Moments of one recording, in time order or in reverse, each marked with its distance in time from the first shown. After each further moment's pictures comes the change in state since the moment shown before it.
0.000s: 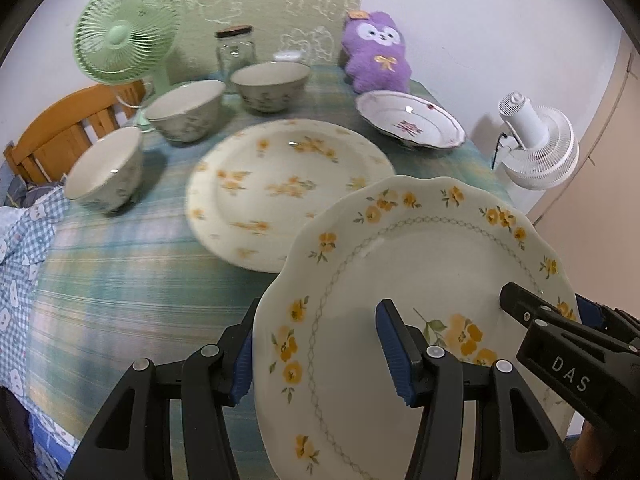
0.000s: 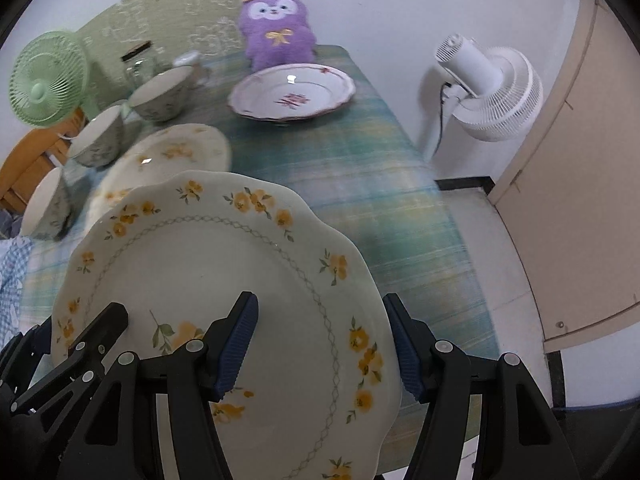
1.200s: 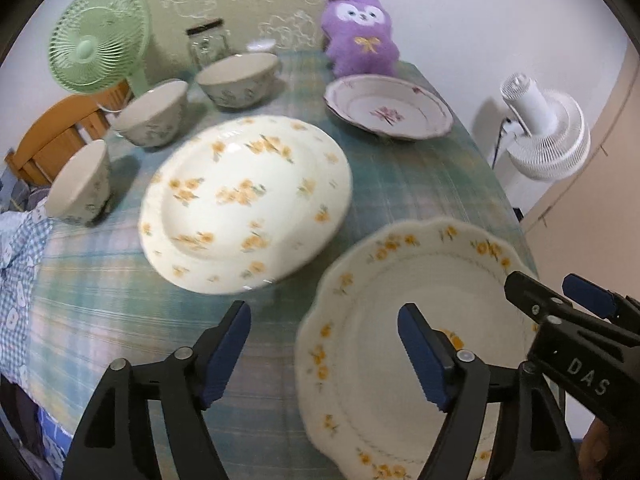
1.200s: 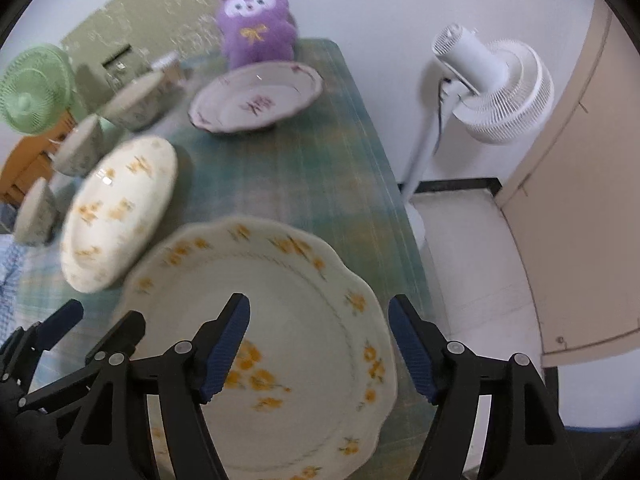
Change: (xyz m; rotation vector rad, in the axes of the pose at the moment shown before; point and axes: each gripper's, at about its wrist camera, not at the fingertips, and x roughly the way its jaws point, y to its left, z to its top) left arm 0.013 -0.046 0.030 -0.018 0.078 0.056; right arm 0.012 -0.043 0.040 -0.040 0.024 0.079
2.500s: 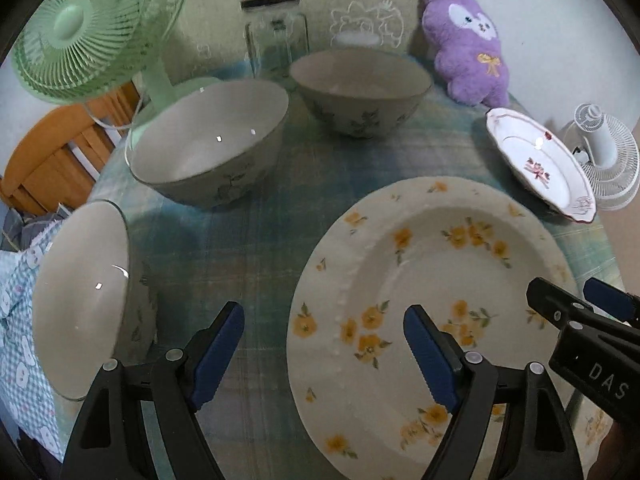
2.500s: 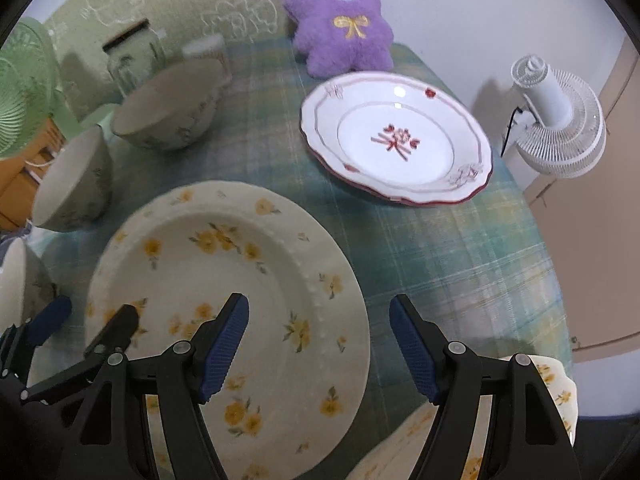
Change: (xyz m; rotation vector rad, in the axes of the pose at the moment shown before) left arm 0.107 0.154 0.100 0.053 0.020 0.014; right arm 0.108 0.163 0.089 0.035 0.065 -0.082
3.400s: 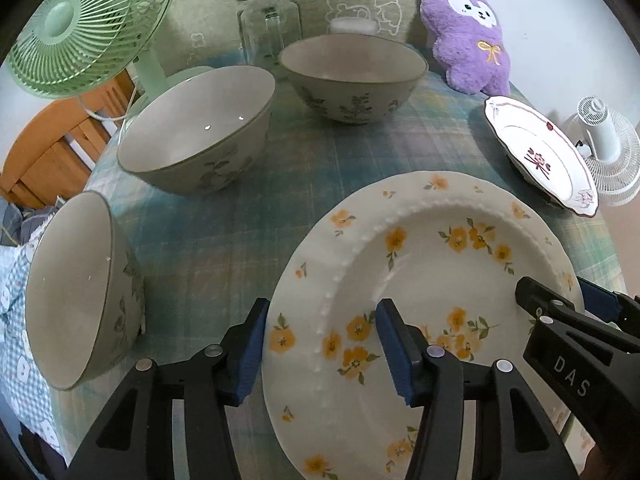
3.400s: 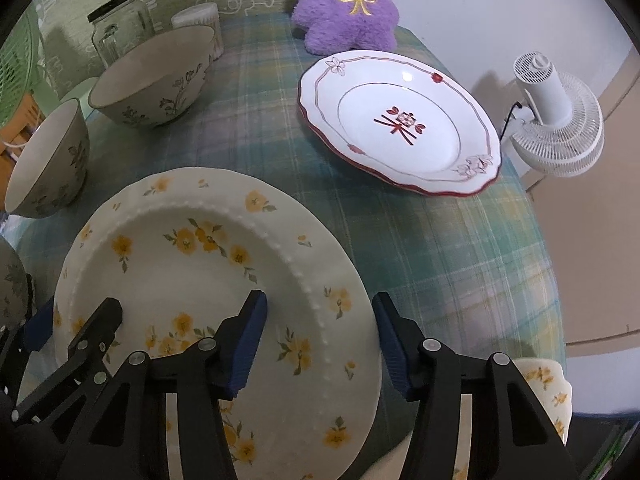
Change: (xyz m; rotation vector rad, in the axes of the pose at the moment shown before) left arm 0.000 -0.008 -0.001 -0.006 0.040 0.005; right arm 0.008 0.013 0.002 -0.026 0.045 -0.077
